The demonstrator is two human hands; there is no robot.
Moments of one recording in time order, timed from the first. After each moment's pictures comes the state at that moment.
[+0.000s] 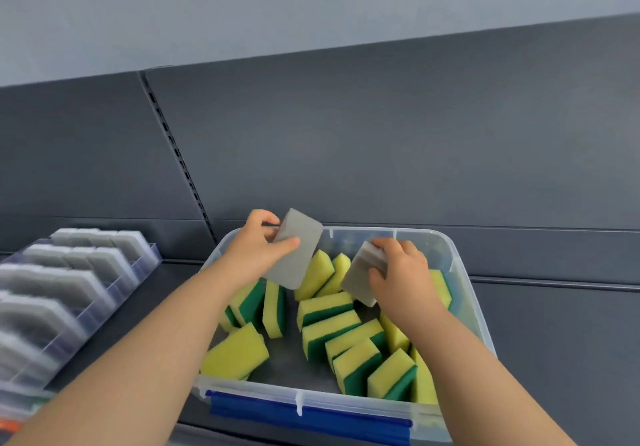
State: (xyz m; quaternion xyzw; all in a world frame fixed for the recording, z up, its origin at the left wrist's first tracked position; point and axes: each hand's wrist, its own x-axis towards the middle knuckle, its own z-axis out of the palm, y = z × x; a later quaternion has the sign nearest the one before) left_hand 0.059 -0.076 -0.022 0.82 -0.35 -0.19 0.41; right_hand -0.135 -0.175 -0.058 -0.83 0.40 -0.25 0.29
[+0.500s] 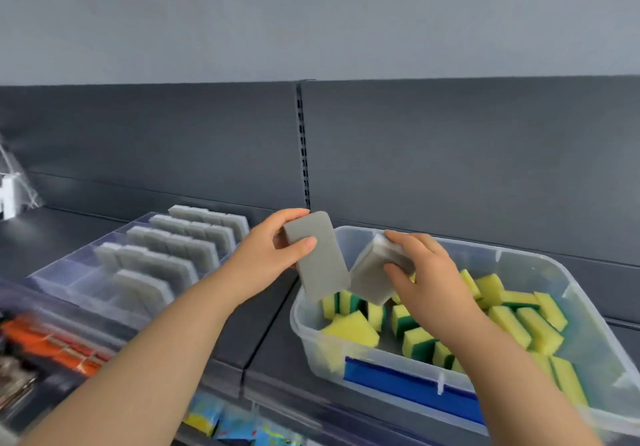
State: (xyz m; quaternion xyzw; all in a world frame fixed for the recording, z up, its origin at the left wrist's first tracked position) left_hand 0.123 0.104 0.010 0.69 -0.42 -0.19 0.56; right_hand -0.062 -0.038 -0.007 -0.89 0.22 -0.31 0.25
